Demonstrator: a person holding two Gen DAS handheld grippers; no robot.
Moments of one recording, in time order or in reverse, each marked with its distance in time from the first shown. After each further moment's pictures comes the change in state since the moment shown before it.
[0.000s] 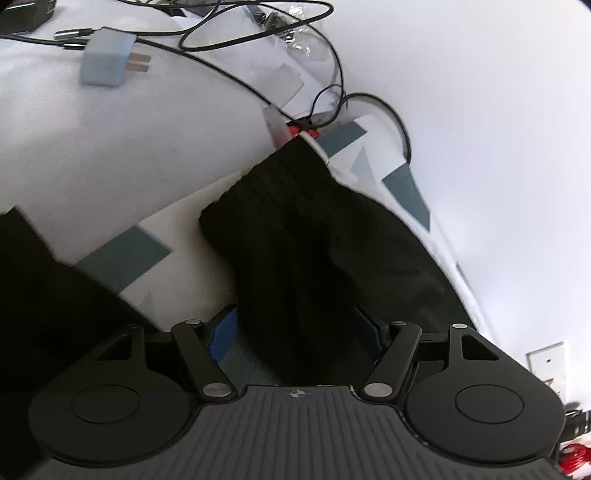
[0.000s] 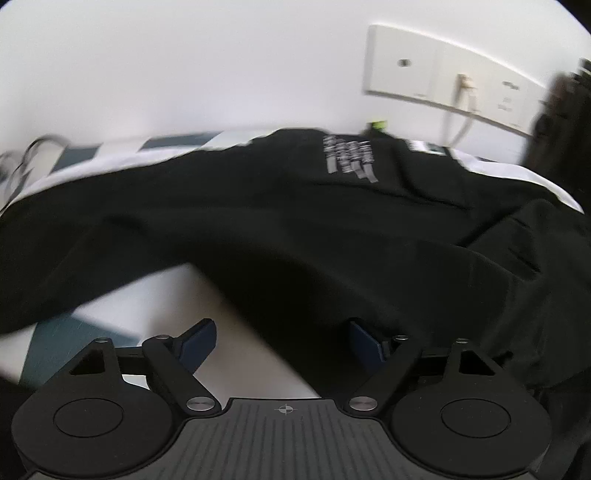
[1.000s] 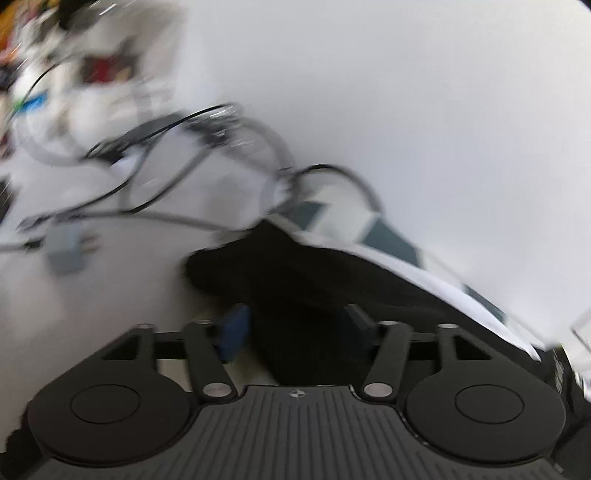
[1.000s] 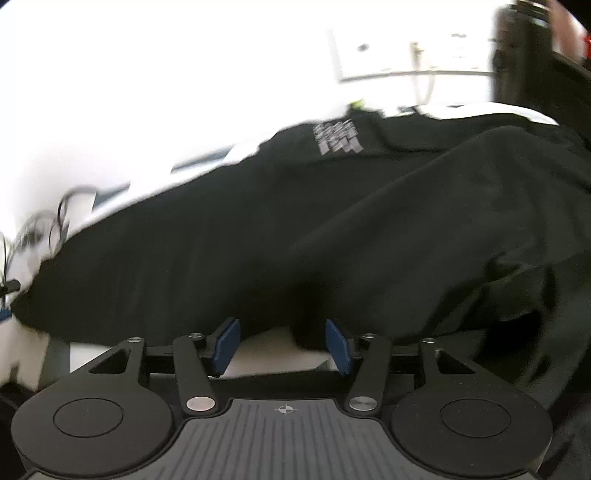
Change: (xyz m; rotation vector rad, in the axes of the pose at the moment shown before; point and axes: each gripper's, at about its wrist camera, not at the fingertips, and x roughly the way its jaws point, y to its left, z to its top) left arm -0.010 -0.073 0.004 0.440 -0.208 0.075; right arm -0.070 -0.019 -0.033 0.260 -0.009 0.132
